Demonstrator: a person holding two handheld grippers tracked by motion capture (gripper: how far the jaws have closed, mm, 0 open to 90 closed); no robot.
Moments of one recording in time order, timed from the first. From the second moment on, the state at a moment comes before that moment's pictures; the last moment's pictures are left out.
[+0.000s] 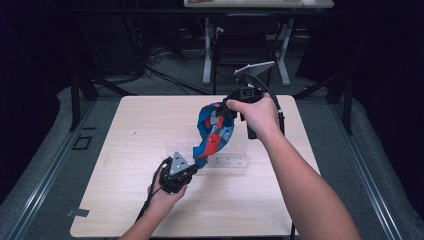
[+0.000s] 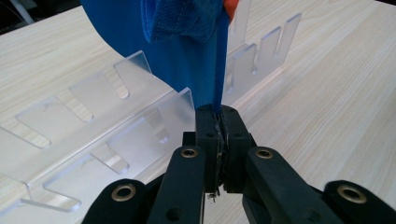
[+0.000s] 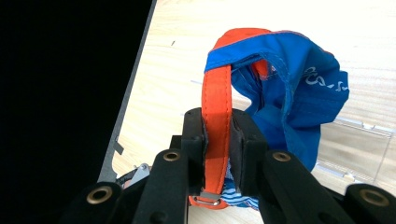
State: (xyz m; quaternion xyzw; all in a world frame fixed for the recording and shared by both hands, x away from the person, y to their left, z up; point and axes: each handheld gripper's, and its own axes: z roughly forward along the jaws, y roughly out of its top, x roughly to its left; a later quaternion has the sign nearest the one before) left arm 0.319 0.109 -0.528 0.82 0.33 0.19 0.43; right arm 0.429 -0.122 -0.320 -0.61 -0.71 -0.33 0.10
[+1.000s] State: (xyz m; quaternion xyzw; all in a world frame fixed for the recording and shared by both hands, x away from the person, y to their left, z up) left arm 0.316 0.121 -0.528 0.81 0.34 0.18 0.44; right arm 0.431 -0.130 -0.336 -0.62 -0.71 -0.32 0.11
